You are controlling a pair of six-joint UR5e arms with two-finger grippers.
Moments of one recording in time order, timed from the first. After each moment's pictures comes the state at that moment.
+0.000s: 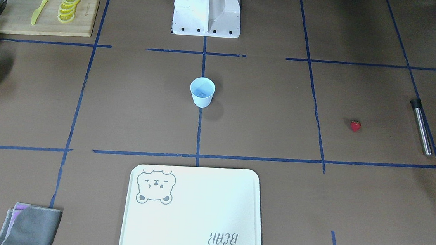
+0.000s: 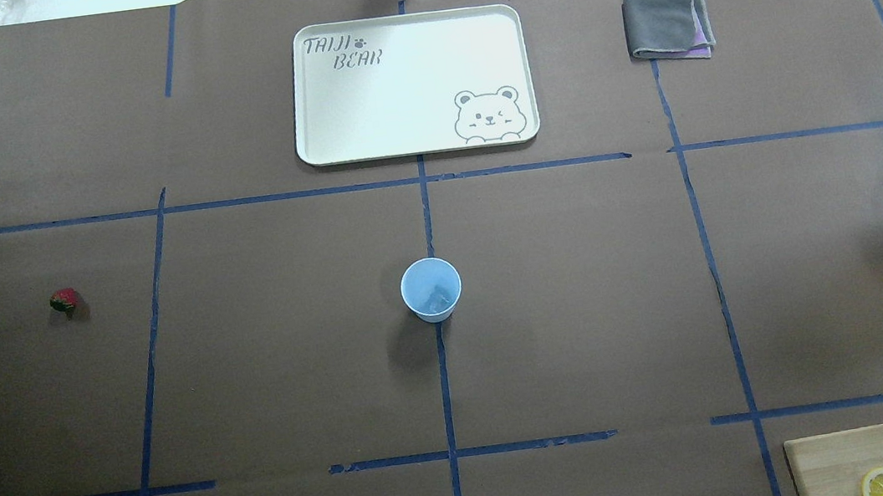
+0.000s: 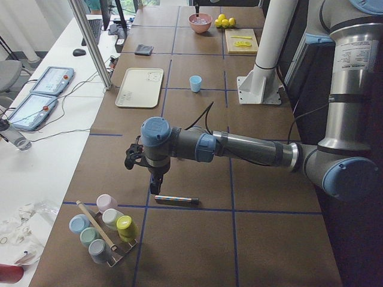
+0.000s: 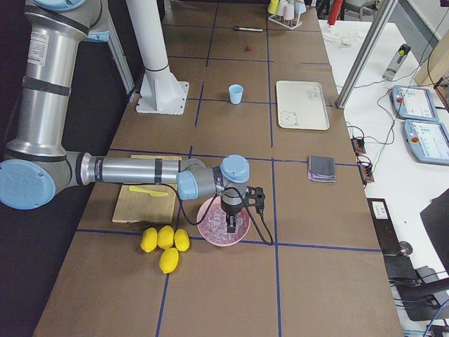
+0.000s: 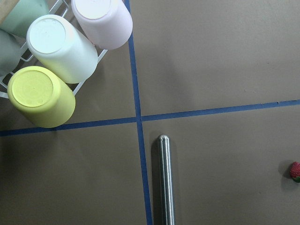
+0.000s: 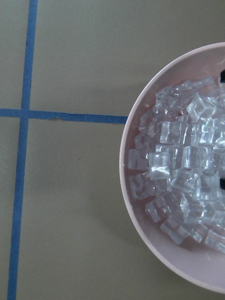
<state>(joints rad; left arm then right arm) -1.58 -1.57 -1.73 -1.56 -2.39 0.01 1.33 -1.79 1.74 -1.35 2.25 0.25</state>
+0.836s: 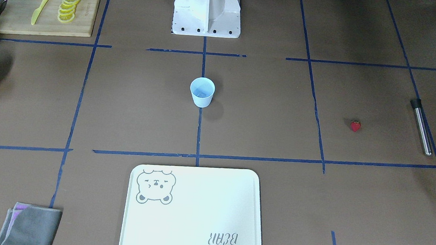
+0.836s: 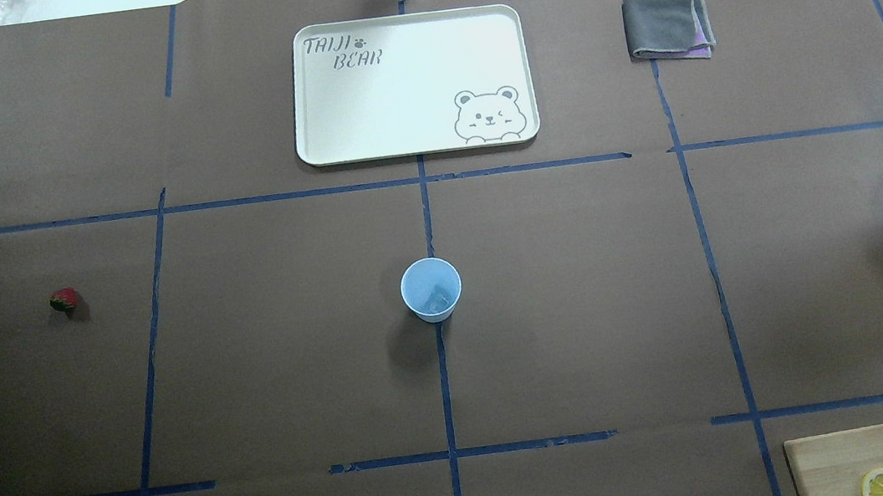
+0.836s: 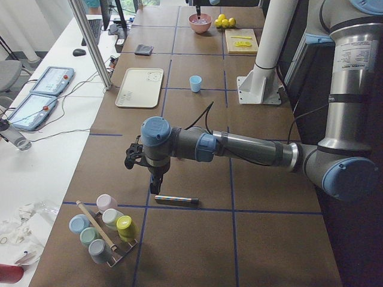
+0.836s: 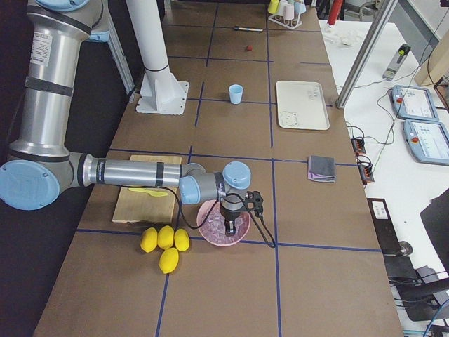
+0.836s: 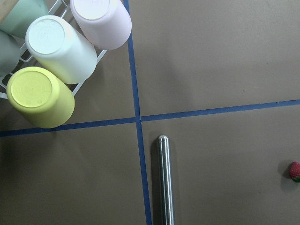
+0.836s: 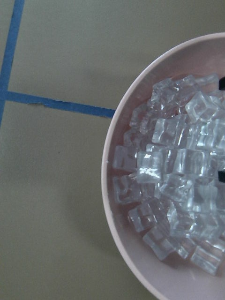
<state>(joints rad) -1.58 -1.57 -1.73 -1.56 -2.39 0.01 1.30 -1.78 1.70 -1.35 2.25 0.15</state>
